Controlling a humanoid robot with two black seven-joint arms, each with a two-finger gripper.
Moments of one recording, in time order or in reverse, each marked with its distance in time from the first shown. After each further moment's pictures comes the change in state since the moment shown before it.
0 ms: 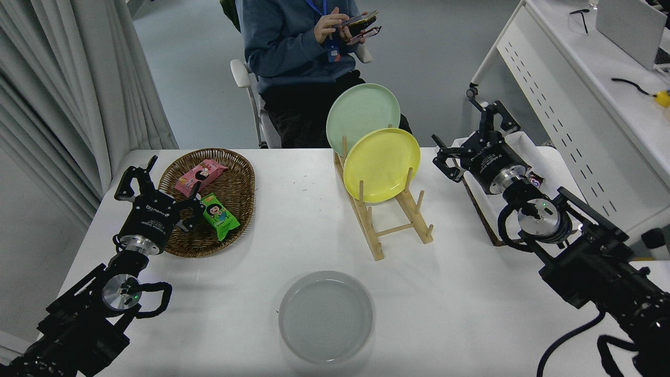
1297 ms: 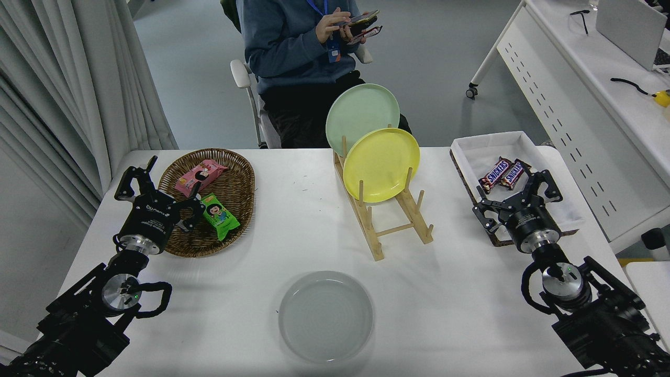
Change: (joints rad) left arm 0.000 0.000 0.000 0.000 0.000 0.000 0.000; right arm -0.102 0.095 0.137 -0.191 -0.017 0.072 0.067
